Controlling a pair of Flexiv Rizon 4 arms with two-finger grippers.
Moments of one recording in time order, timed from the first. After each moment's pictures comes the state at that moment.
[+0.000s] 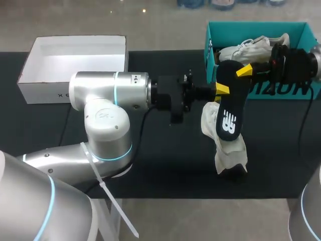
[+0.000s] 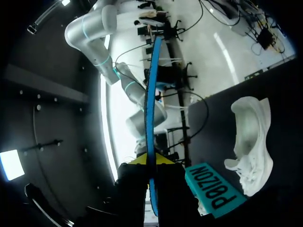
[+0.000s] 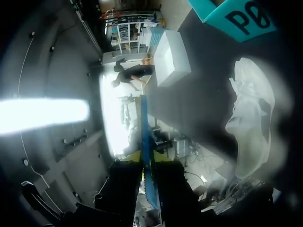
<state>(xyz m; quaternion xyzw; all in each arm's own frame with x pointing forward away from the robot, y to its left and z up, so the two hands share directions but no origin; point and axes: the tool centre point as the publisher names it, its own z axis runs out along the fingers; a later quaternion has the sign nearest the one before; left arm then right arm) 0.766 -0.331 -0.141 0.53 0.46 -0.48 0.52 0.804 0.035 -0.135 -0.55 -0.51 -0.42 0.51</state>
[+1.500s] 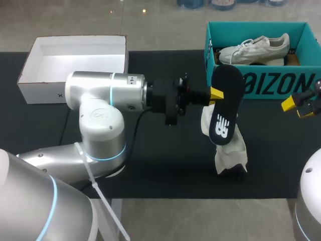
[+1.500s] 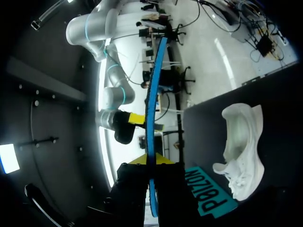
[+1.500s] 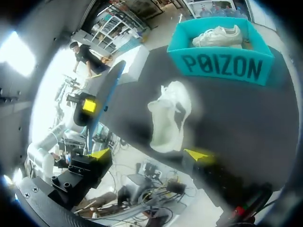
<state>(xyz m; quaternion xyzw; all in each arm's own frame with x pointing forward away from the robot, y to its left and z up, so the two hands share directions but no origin) 0.764 -0.319 -0.157 0.53 0.48 -0.49 0.50 0.706 -0.089 -0.176 -0.56 -0.75 -0.32 0.16</state>
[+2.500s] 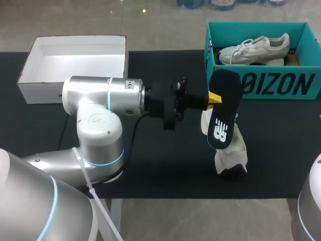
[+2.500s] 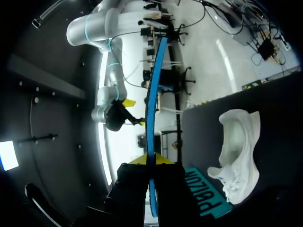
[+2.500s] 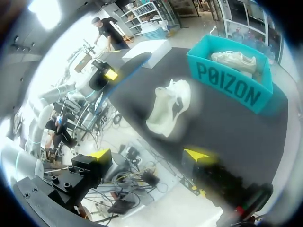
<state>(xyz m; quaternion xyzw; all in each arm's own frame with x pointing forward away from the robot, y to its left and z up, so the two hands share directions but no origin) 0.755 -0.313 -0.164 0.53 0.49 -0.49 0.49 0.662 -0.150 -0.145 -0.42 -0.84 -0.31 0.12</state>
